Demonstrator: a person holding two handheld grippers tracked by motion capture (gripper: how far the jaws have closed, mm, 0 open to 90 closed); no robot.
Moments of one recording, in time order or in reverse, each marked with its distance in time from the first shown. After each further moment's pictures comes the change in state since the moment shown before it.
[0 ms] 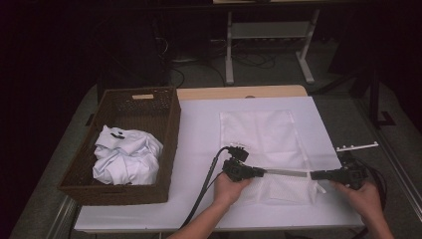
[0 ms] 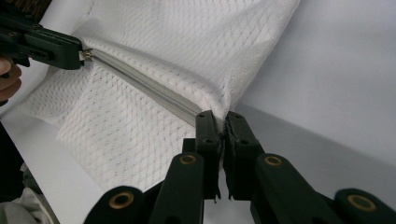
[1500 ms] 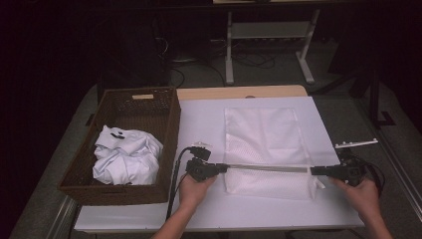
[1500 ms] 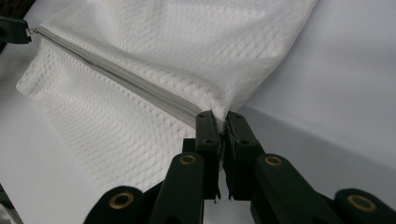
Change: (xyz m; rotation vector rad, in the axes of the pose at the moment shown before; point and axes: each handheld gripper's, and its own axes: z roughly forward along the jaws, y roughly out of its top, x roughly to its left) left arm 0.040 -0.026 -0.081 -0.071 0.201 -0.040; right arm 0.004 0.010 0.001 -0.028 -0.069 -0.038
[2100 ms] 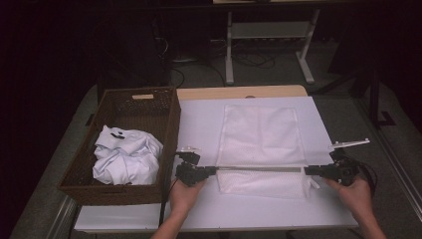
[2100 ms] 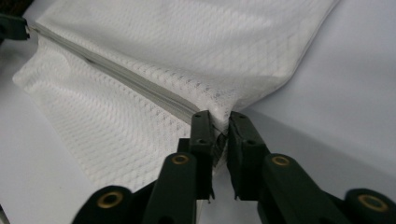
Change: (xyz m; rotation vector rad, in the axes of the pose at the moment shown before) left arm 0.011 -0.017 -0.016 -0.022 0.083 -0.013; right arm 0.012 0.003 0.010 -0.017 -0.005 -0.056
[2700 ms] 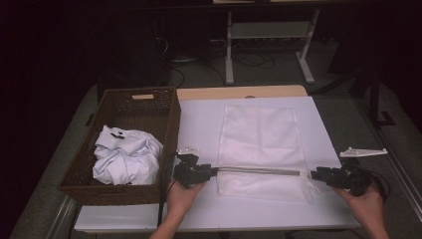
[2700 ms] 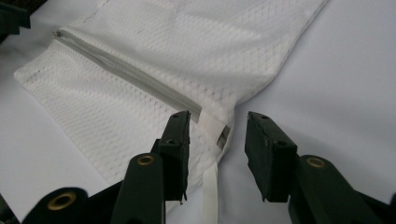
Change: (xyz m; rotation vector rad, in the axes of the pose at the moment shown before) left arm -0.005 0.000 -0.012 -0.045 -0.006 0.063; right arm 0.018 -0.022 -0.028 -0.101 -0.071 -0.069
